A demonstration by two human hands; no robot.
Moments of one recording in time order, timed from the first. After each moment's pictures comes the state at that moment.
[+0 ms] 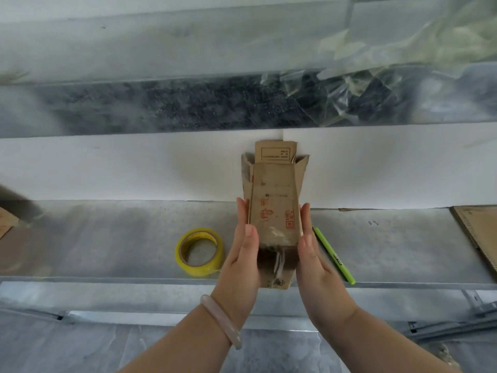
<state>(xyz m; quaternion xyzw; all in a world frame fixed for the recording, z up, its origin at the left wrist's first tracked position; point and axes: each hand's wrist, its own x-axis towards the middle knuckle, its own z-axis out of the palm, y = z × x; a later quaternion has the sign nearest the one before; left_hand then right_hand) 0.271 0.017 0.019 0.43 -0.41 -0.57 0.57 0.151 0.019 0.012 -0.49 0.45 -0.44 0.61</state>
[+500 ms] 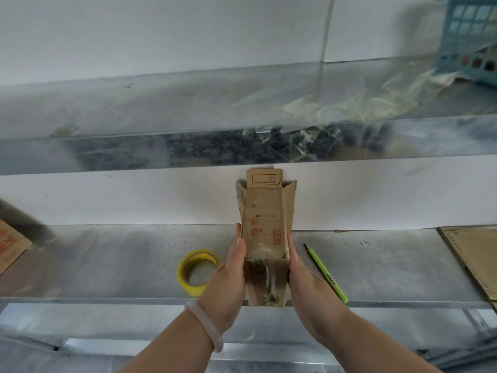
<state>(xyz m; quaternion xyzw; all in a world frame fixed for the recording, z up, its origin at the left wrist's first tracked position) 0.287 0.012 0.024 0.49 -0.44 -0.59 0.47 0.141 0.005 0.009 -0.49 0.50 -0.34 0.63</state>
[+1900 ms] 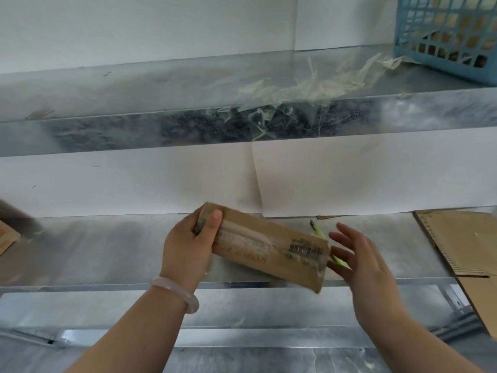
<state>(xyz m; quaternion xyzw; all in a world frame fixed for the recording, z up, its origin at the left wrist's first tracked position) 0.296 0.020 0.066 0.70 -0.53 -0.23 0.42 0.046 0.041 0.031 -0.39 0.56 -0.53 0.50</state>
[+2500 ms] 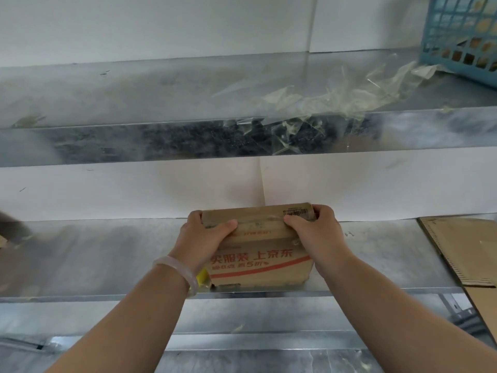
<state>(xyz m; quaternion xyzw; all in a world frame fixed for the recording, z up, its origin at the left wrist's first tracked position) 0.319 -0.032 0.051 0.70 -0.43 -0.43 0.37 0.108 -0.048 0.047 -0.42 0.68 -0.39 0.46</state>
